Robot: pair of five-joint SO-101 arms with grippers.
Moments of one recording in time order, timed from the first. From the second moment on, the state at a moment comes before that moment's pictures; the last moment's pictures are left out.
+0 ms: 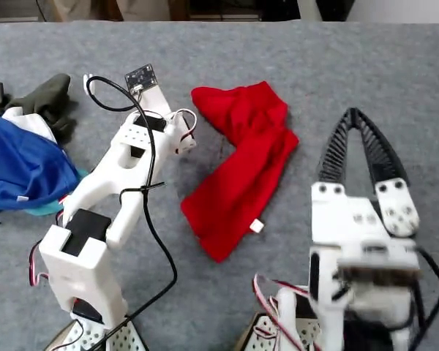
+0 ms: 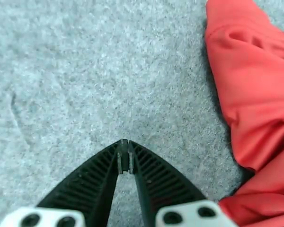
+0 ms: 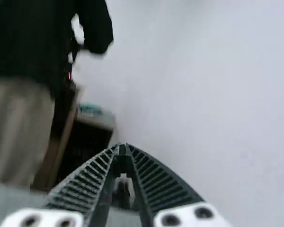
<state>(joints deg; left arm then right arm) 13.4 15.1 9.9 44.4 29.7 1.9 -88.6 46.5 39.1 10.0</state>
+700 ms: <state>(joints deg) 13.4 15.1 9.9 44.4 29.7 7.2 -39.4 20.3 58.2 12.9</state>
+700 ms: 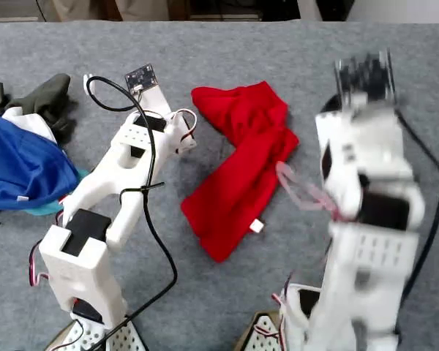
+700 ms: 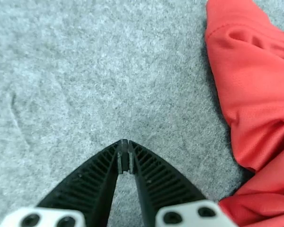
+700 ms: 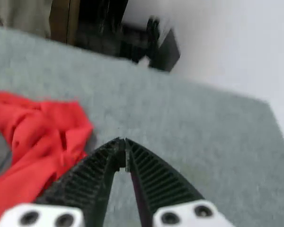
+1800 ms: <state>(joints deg) 13.6 15.5 9.9 44.4 29.7 -3.0 41.9 -49.6 83.6 12.4</state>
